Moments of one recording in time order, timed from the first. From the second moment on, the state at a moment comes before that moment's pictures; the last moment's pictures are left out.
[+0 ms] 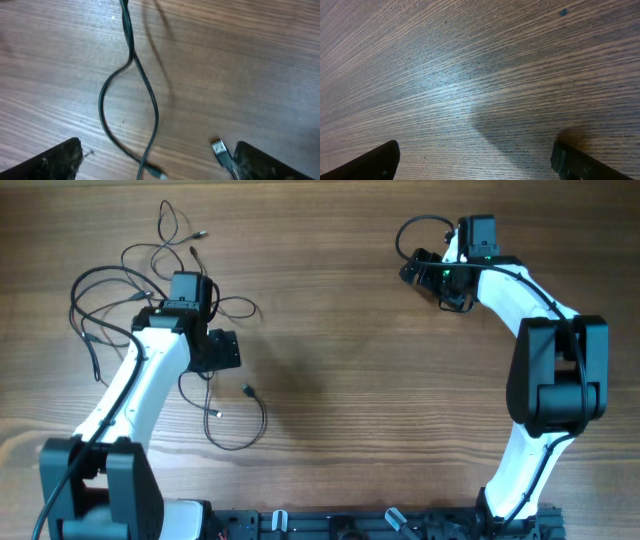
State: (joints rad) left arm -0.08 1.57 1.07 -0.91 -0.15 -0.28; right arm 0.04 2.10 1.42 -0.40 -0.31 0.47
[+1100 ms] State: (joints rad) left arm -0.46 1.54 0.71 -0.53 -0.05 -0.38; right arm 0.04 2.10 1.42 -0.40 -0.31 0.47
